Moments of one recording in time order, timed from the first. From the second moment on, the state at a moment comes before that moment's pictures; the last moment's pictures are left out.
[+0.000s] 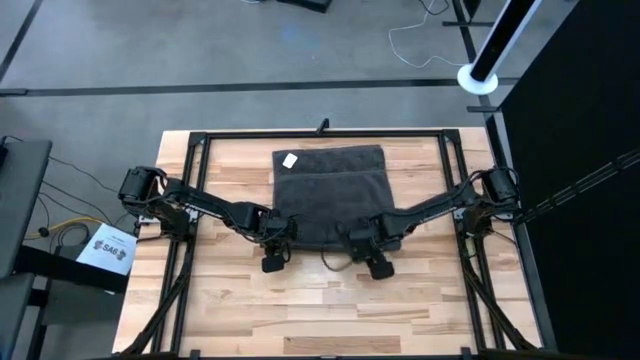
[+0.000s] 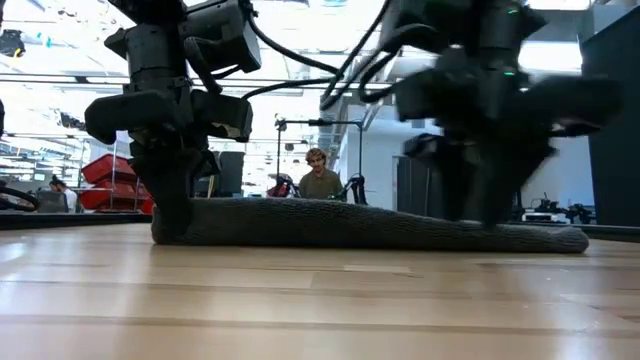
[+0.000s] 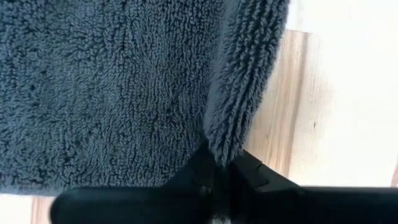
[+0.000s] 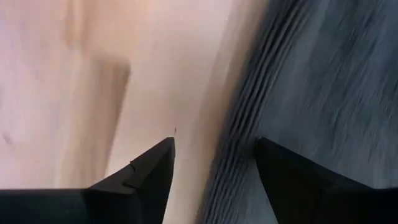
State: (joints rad) left arm -0.14 1.64 0.88 -0.52 0.02 -0.26; right arm 0.24 1.79 1.11 -0.74 0.02 -0.09
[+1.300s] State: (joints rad) left arm -0.12 1.51 0.88 -0.68 0.16 -0.19; right arm 0.19 1.45 0.78 -0.64 -0.25 0.24
